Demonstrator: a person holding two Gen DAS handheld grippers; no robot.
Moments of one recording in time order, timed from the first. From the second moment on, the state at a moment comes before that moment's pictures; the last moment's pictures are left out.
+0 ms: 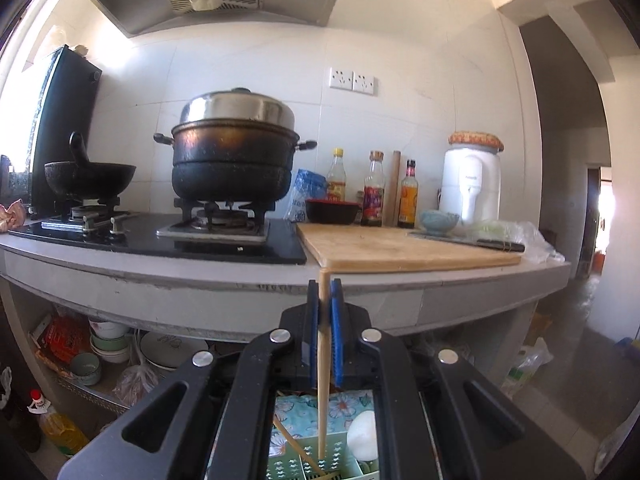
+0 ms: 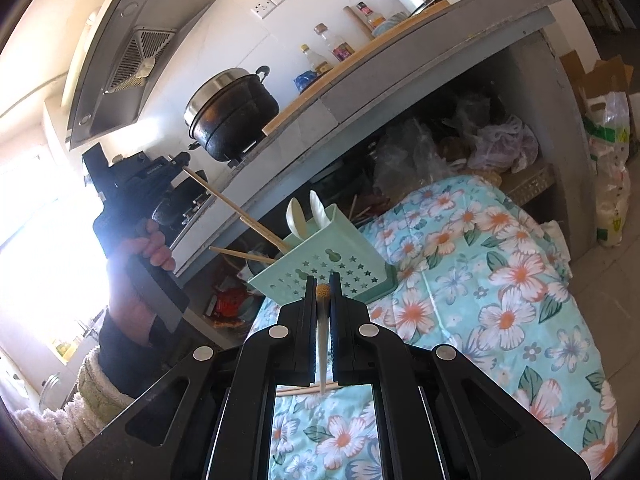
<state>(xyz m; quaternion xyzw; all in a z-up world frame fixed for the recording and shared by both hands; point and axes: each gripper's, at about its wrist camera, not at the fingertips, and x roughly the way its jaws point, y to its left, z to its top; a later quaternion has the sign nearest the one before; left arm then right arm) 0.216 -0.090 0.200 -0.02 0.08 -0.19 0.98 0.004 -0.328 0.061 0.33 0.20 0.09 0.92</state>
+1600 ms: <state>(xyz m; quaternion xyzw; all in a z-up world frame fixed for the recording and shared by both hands) 0.063 0.004 0.005 0.04 0.20 -0.16 0.97 0.134 -0.204 0.139 -0.02 0.11 0.08 0.99</state>
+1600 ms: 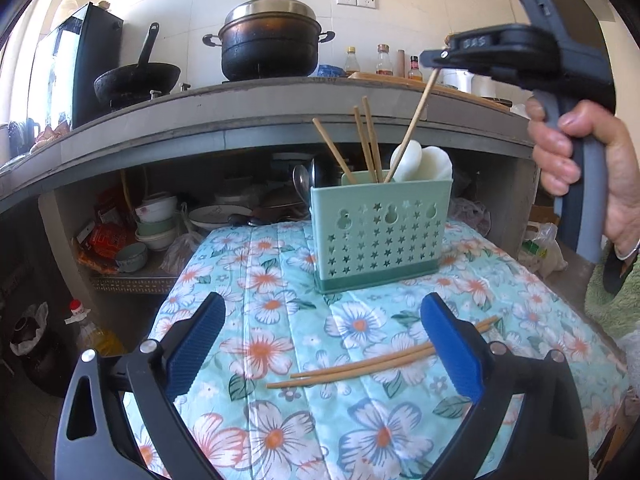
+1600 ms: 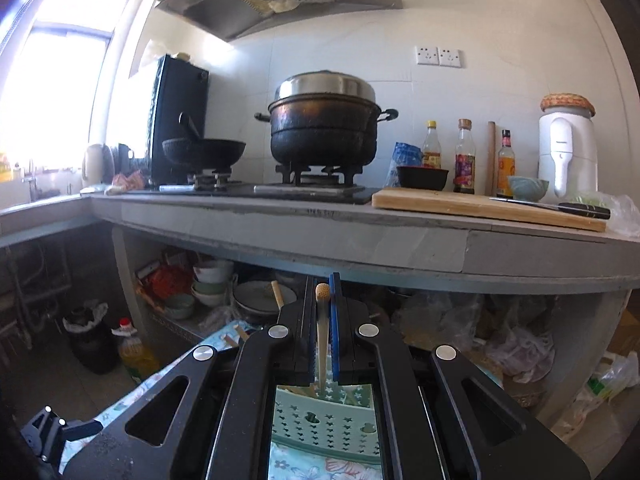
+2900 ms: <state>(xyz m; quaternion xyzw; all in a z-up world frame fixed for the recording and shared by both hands) 0.073 -0.118 -0.066 0.35 0.28 -0.28 0.85 0.037 -0.309 -0.040 0.29 0.44 0.08 0.85</state>
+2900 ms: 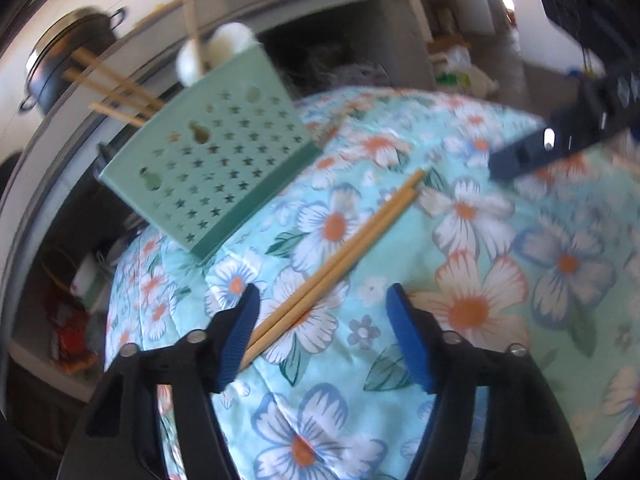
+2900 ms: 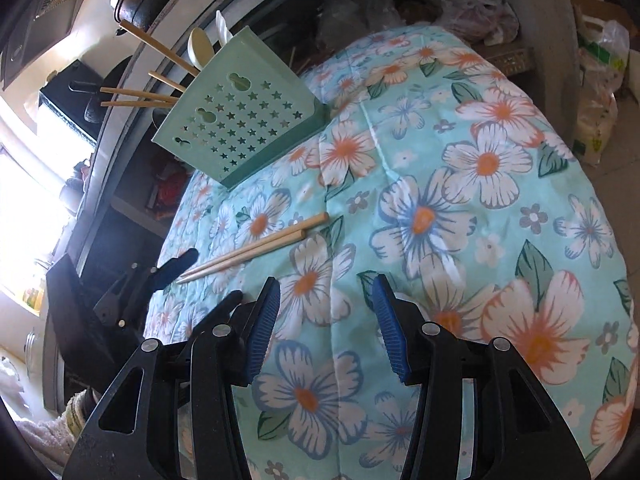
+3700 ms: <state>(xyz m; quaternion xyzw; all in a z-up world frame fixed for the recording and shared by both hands) 0.047 -0.117 -0.078 0.45 0.23 -0.27 0.82 0.025 -0.326 -0.049 0.33 0.43 0.09 0.83</state>
